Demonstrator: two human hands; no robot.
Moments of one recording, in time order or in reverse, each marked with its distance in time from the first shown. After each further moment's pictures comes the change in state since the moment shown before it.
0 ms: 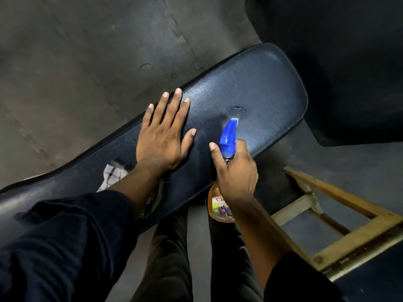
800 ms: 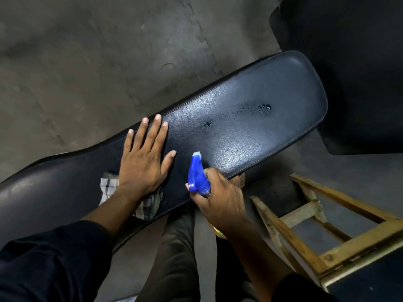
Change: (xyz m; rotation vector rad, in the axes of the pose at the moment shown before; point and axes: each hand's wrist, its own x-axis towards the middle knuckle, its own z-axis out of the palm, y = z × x) left_hand -0.124 -0.080 -0.013 0.019 -0.039 -0.155; right_hand -0.106 -0.018 0.024 -0.094 -0.333 -0.354
